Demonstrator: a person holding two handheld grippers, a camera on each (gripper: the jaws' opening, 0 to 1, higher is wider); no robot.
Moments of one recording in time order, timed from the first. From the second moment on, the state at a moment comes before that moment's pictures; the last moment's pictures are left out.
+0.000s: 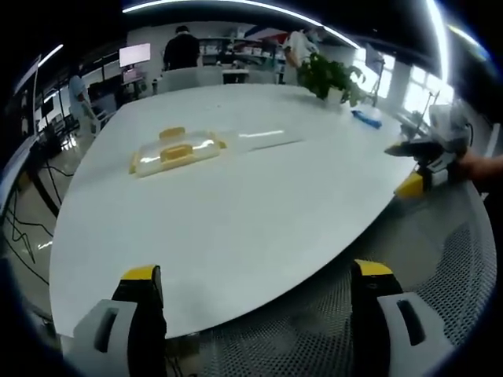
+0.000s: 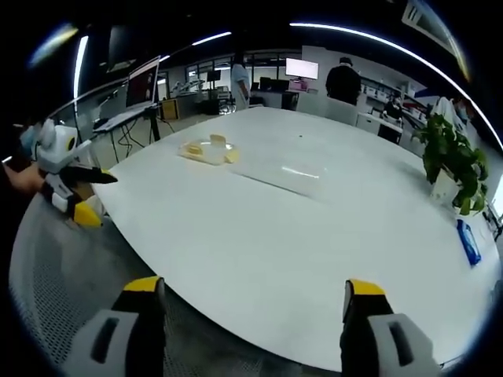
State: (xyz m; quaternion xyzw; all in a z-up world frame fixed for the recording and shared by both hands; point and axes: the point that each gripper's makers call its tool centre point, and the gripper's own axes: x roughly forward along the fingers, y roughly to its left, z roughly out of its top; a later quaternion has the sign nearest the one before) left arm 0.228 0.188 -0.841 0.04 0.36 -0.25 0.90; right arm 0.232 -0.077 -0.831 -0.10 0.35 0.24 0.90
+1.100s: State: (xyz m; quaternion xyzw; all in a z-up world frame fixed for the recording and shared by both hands) left arm 0.252 0.200 -0.808 0.00 0.33 -0.26 0.91; right arm 0.238 -0.052 -0.797 -0.11 0.33 0.31 0.88
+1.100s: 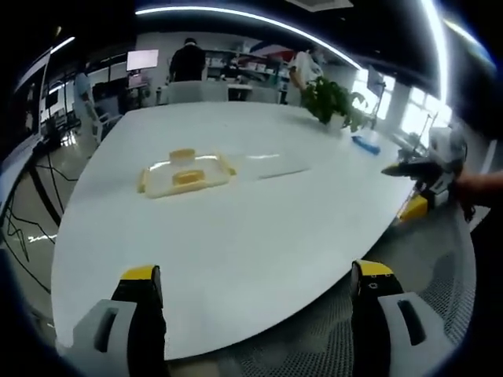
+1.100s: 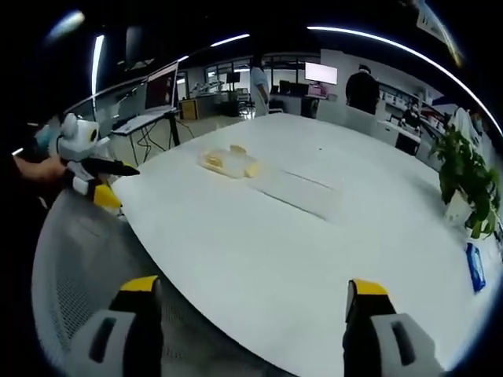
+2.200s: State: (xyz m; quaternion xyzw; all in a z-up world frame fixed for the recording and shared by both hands) left arm 0.275 0.239 -0.813 -0.02 0.31 -0.29 0.91; right arm 0.253 -0.013 -0.764 -0.09 0.32 0.27 0.90
